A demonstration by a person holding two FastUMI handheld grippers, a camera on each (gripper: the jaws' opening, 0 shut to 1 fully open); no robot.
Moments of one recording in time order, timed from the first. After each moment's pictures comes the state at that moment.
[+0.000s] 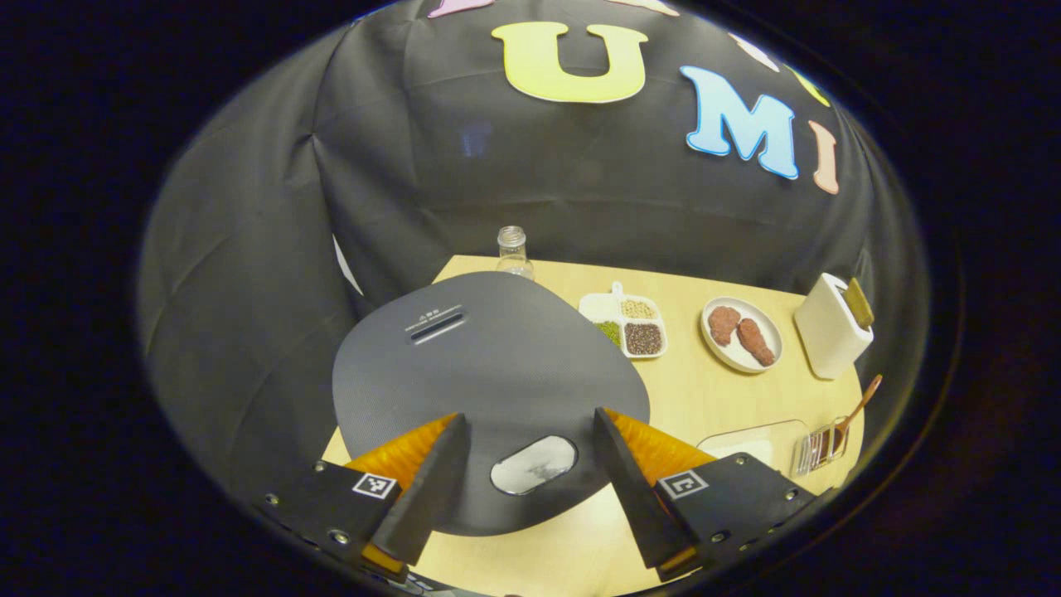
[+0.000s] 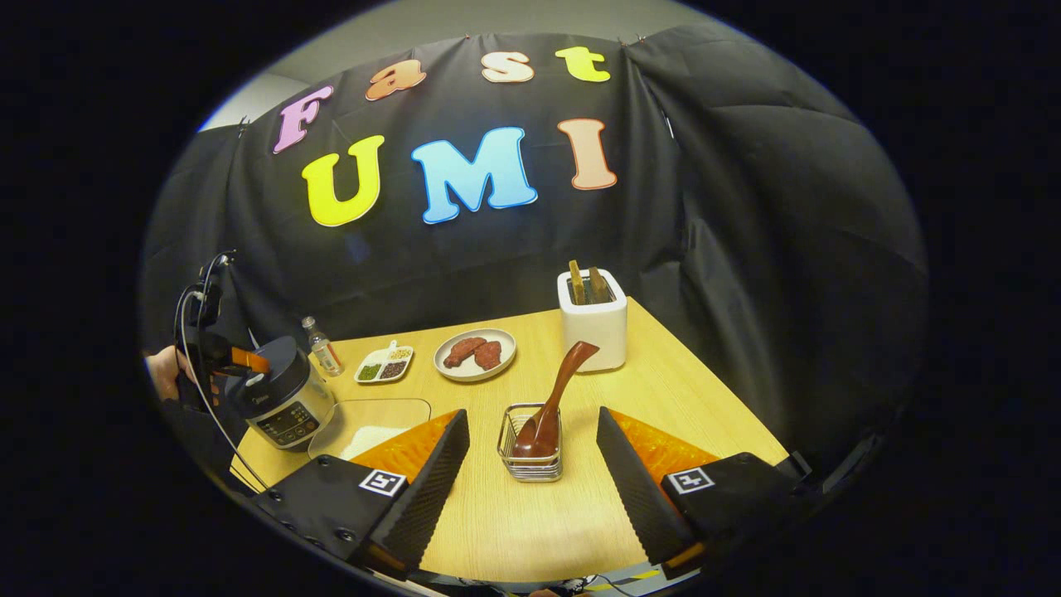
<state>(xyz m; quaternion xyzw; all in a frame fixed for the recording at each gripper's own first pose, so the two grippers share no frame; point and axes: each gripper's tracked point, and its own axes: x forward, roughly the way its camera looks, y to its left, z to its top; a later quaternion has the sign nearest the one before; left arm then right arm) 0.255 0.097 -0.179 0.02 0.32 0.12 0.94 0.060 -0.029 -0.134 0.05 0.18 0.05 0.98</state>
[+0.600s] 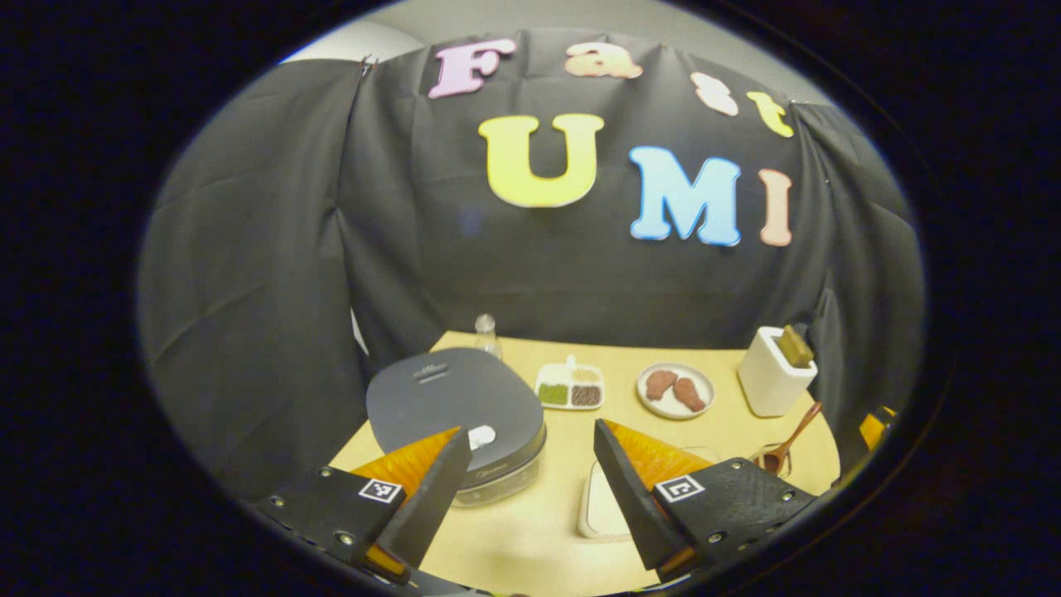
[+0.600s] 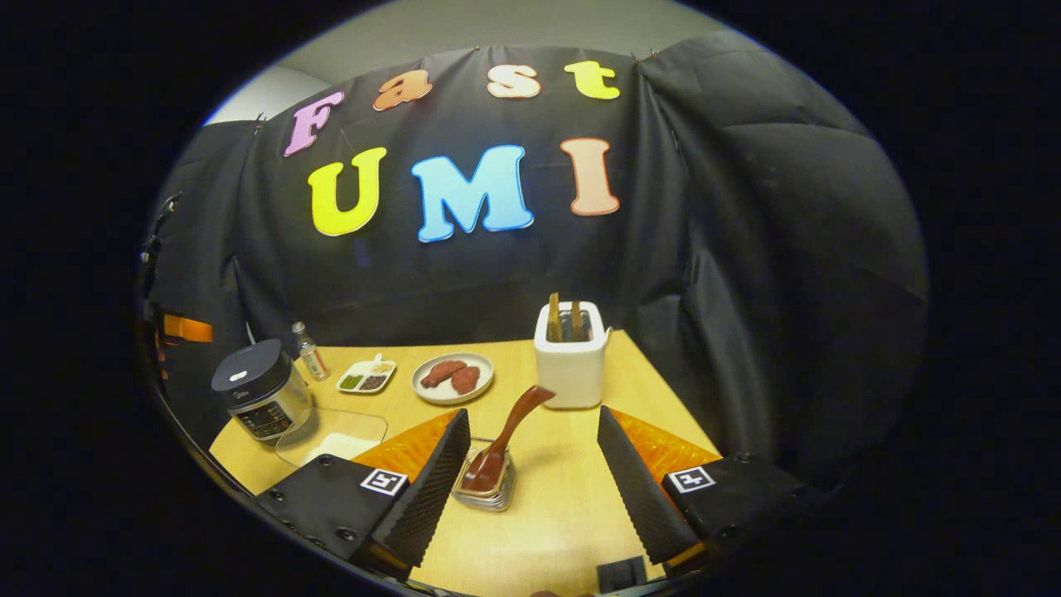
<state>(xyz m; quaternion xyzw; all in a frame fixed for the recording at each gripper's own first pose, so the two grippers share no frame) 0.144 -0.022 -0.026 0.03 0.13 0.09 0.99 0.112 -0.106 -0.085 0.01 0.11 0.05 0.99</state>
